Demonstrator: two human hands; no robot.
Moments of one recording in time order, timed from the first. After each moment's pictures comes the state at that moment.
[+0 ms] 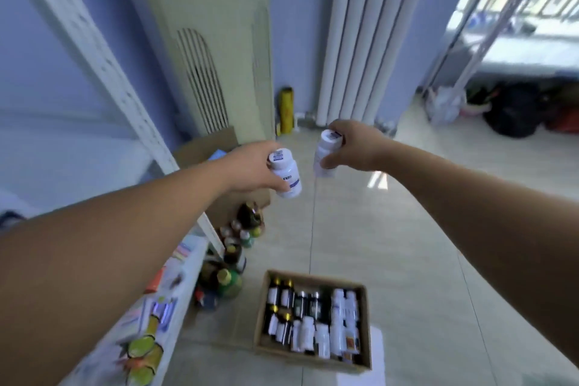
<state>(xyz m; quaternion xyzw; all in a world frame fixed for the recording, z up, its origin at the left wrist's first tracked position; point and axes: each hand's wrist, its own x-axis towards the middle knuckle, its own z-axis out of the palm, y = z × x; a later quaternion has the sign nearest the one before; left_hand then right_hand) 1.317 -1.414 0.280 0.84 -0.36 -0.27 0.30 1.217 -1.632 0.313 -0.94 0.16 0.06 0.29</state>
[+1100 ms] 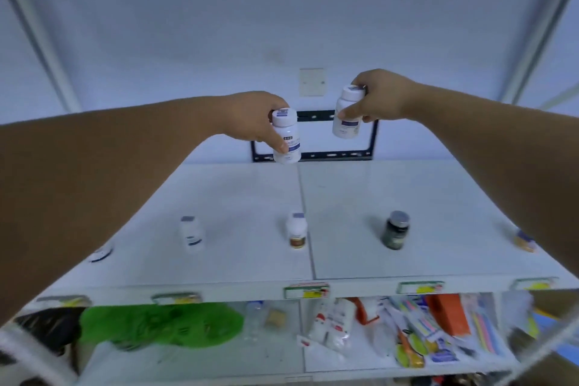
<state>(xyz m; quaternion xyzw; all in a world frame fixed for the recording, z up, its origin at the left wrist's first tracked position) 0.844 -0.809 0.619 0.96 0.18 0.06 0.20 1.063 -0.960 0.635 -0.81 -0.52 0.06 0.27</state>
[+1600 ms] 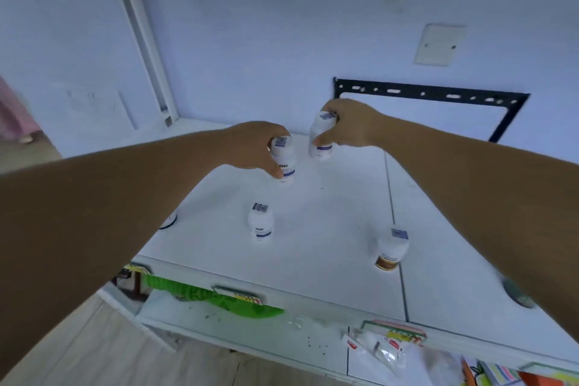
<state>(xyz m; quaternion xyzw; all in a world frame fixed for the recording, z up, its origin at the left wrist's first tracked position) 0.737 -0.639 0.490 0.92 0.33 0.03 0.22 0.957 -0.716 0.511 -0.73 -0.63 0.16 0.21</state>
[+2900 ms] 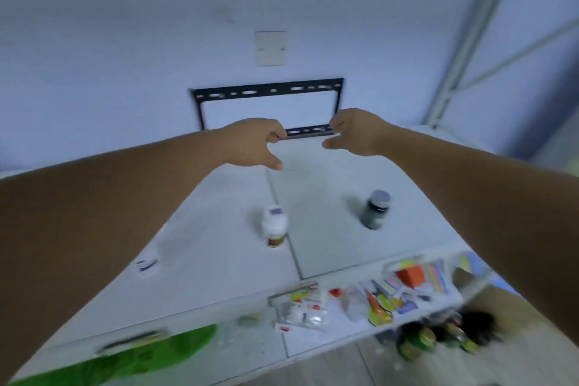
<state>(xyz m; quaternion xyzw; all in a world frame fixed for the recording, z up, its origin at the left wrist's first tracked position) 0.895 -0.718 0.504 0.96 0.17 0.02 0.21 1.068 -0.891 0.520 -0.88 -0.43 0.09 0.18</state>
